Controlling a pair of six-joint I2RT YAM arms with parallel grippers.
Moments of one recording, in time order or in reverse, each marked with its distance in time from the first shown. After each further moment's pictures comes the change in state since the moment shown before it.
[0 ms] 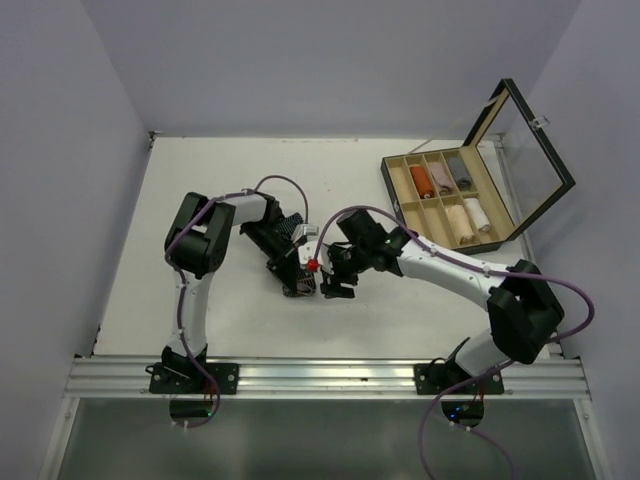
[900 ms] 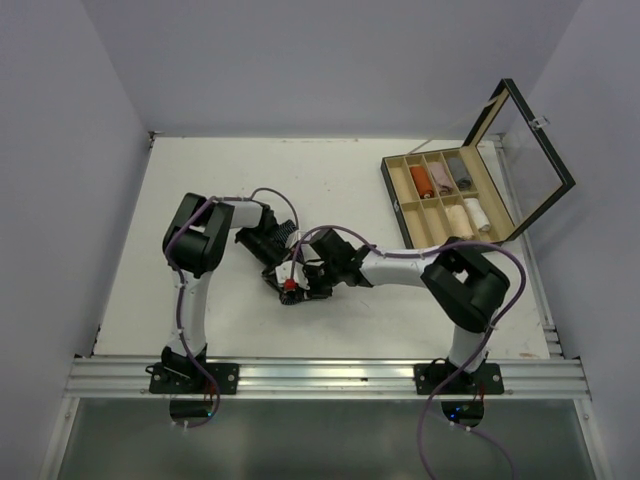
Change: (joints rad) left arm 0.026 0.000 -0.110 0.048 0.040 -0.228; right arm 0.125 0.319 -0.048 0.416 0.022 -0.009
